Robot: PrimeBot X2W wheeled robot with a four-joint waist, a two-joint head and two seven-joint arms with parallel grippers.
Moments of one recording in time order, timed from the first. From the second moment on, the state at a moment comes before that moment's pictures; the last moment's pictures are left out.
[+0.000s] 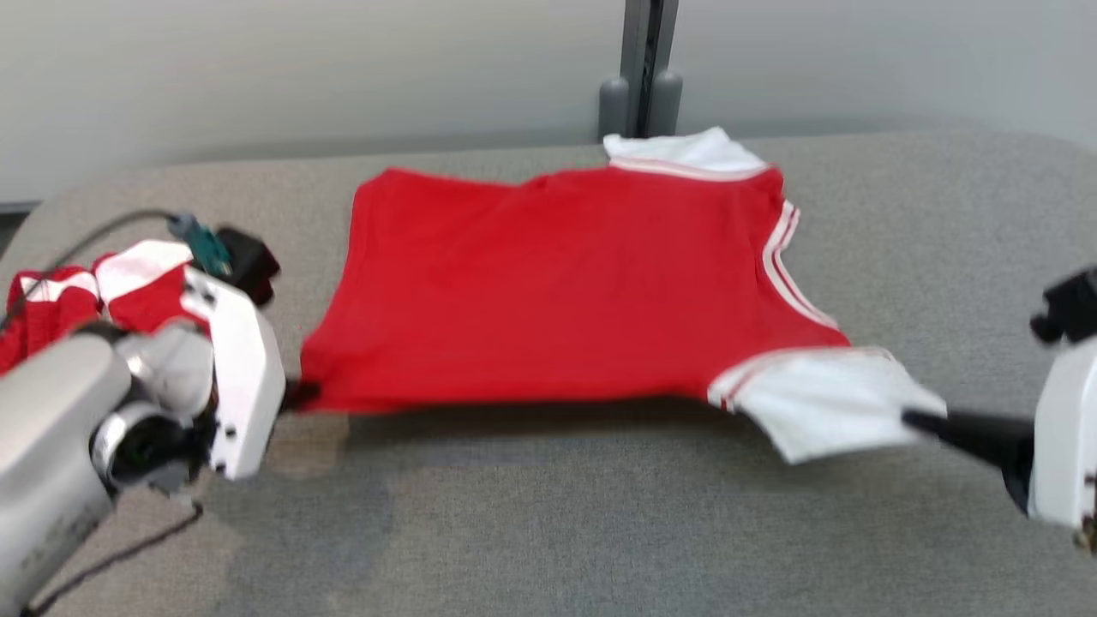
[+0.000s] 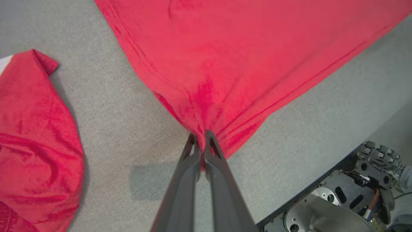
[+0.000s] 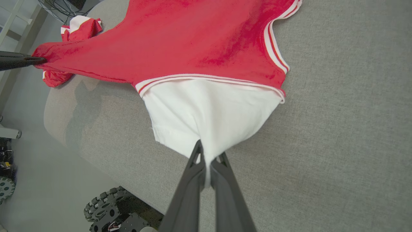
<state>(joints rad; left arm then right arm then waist) -0.95 0.72 -1.15 0.36 -1.24 -0.11 0.65 -0.45 -0.80 0.50 0.00 1.25 0.13 0.66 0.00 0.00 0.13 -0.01</state>
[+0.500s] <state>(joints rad) -0.79 0.92 -1.21 -0.06 -1.40 0.06 0.90 0.09 -0.84 0.16 -0.38 1.19 0.13 1.02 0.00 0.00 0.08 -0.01</state>
